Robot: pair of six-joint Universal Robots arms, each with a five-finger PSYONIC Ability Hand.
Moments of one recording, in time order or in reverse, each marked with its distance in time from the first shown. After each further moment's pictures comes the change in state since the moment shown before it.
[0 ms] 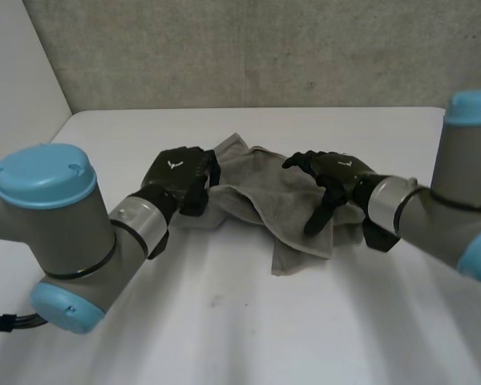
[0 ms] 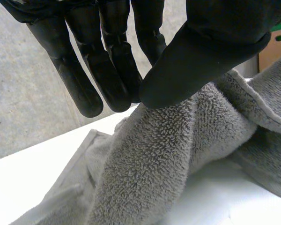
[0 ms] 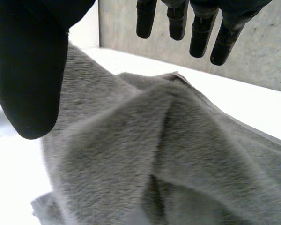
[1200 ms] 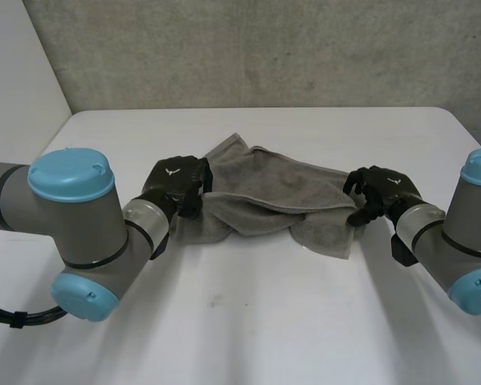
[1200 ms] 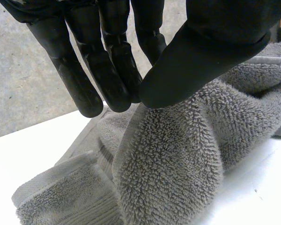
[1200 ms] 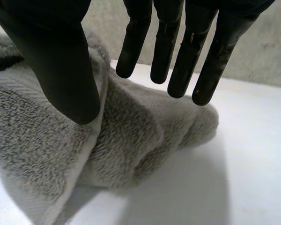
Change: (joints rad) left arm 0.017 -0.119 0.070 -0.008 -0.047 -0.005; right arm -0.126 0.036 0.244 -0.361 0.179 0.094; left_hand 0.000 0.000 0.000 0.000 0.003; right_hand 0.572 0.499 0.498 0.492 0.477
